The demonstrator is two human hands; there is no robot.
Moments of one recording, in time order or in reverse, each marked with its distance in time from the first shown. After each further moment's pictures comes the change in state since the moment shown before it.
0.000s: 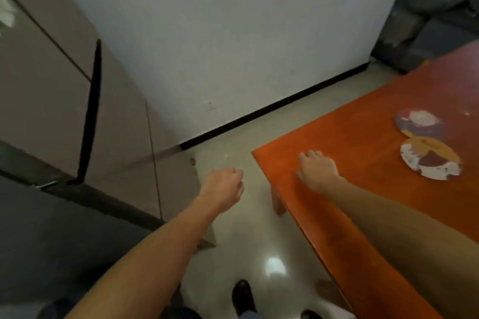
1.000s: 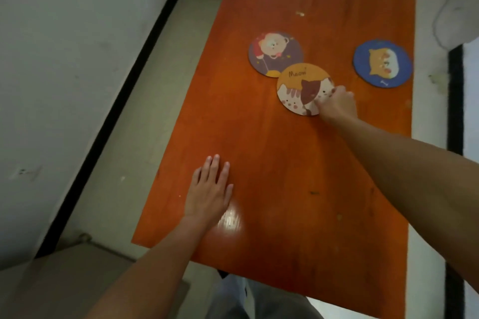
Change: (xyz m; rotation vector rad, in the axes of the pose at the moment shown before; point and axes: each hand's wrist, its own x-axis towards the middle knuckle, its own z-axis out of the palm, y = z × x) left_hand 0.261 0.131 0.147 0.086 -0.207 0.657; right_hand -0.002 0.316 0.098 0.716 0.220 1.529
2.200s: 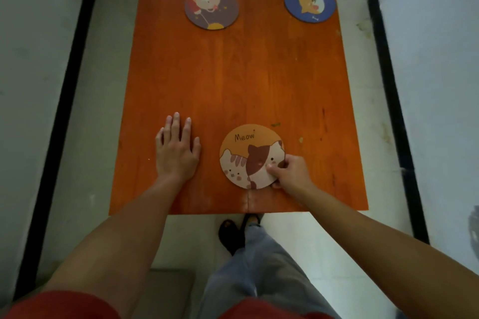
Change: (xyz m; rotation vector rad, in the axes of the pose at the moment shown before) left_hand 0.017 -0.025 0.022 -0.099 0.173 0.033; right_hand -0.273 0.127 0.072 0.553 -0.278 0.230
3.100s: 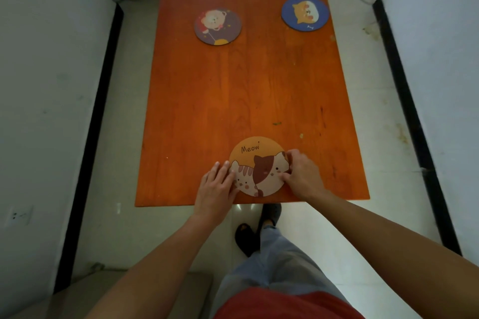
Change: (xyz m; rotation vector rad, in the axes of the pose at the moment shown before) left_hand -0.113 0.050 -0.012 -0.031 -0.203 0.298; right_hand -0.021 0.021 -0.016 -0.523 0.102 -0.326
